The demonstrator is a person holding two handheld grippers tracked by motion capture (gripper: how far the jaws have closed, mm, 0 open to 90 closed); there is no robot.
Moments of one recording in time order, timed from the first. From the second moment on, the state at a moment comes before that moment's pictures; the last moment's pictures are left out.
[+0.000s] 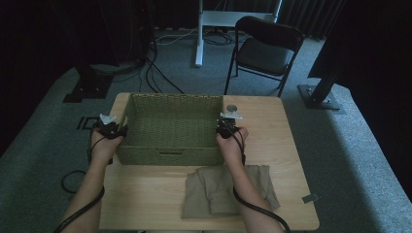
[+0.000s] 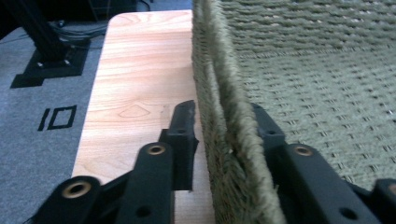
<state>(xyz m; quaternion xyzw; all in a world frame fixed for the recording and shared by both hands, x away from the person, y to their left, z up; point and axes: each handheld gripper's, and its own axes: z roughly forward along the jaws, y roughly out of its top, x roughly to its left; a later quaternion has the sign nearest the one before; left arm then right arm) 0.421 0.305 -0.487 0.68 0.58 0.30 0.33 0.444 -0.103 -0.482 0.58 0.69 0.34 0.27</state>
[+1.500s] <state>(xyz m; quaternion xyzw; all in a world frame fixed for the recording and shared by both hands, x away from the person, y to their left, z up) 0.439 0.241 -0.484 0.70 0.57 0.27 0.34 0.451 -0.166 -0.480 0.59 0.69 0.32 0.27</state>
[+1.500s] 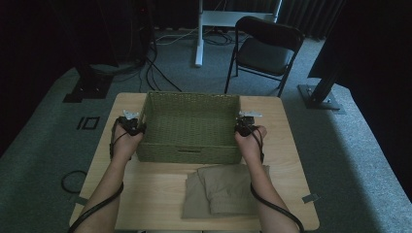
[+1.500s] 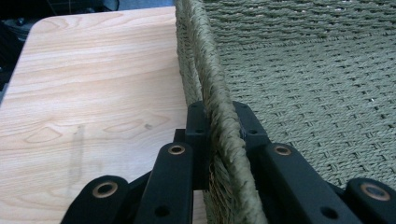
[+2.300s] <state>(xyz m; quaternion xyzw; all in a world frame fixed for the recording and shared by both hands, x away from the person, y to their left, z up) 0.448 0.182 -0.484 0.71 0.56 0.26 0.34 0.455 -0.224 -0.479 0.60 0.69 0.32 0.26</state>
